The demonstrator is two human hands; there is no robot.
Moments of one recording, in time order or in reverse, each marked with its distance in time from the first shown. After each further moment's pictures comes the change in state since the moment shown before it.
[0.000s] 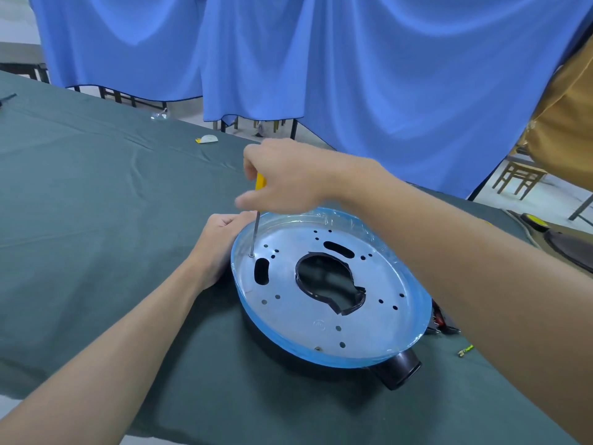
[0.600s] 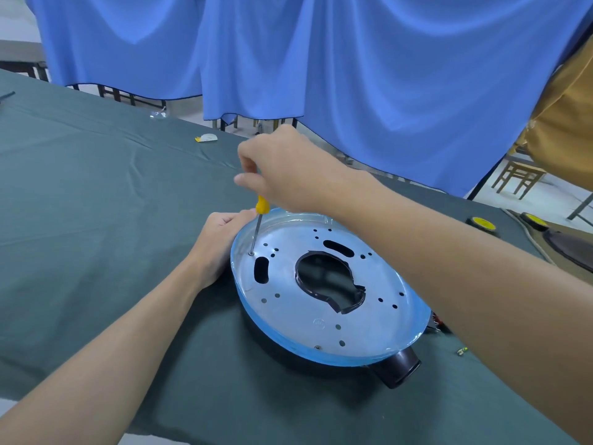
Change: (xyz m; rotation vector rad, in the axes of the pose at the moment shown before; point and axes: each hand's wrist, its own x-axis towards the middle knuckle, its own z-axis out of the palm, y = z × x) left_hand -0.001 0.003 0.002 -0.013 -0.019 0.014; right_hand -0.001 -0.005 0.007 -0.050 0.186 -0.030
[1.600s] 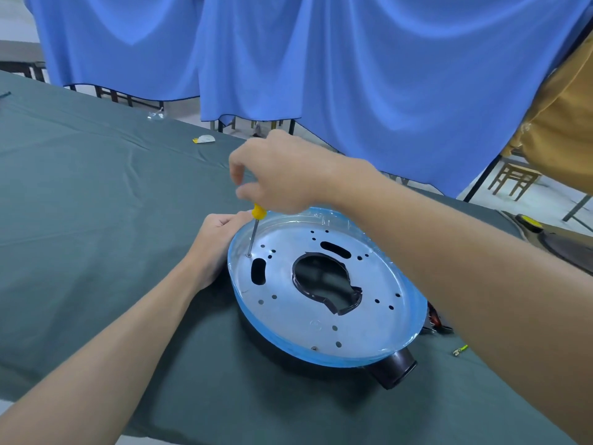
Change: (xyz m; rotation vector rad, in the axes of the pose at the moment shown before) left_hand 0.003 -0.004 -0.004 -0.036 -0.002 0.007; right_hand 0.001 -0.006 -0.013 -0.030 -0.156 -0.021
